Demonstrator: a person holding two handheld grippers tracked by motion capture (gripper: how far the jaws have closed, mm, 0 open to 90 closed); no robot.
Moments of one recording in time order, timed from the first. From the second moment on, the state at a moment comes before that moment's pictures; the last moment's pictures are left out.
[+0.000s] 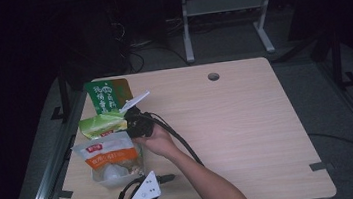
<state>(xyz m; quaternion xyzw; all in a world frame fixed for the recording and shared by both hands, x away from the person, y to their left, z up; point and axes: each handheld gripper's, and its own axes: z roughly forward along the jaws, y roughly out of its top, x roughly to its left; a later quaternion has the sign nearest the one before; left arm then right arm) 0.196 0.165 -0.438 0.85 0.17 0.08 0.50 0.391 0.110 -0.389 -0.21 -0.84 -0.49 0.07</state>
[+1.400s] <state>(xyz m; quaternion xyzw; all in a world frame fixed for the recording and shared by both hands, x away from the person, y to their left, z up) 0.201 0.170 -0.437 0.85 0.18 0.08 0.49 0.396 0.047 -0.362 -0.23 -0.83 -0.50 0.06</state>
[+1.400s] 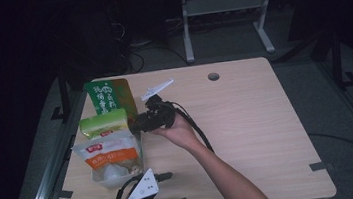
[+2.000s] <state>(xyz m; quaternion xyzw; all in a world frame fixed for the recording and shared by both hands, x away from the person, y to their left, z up) 0.202 0.171 -0.438 0.85 0.19 0.08 0.49 0.394 0.002 -0.366 -0.26 -0.83 -0.49 0.05</state>
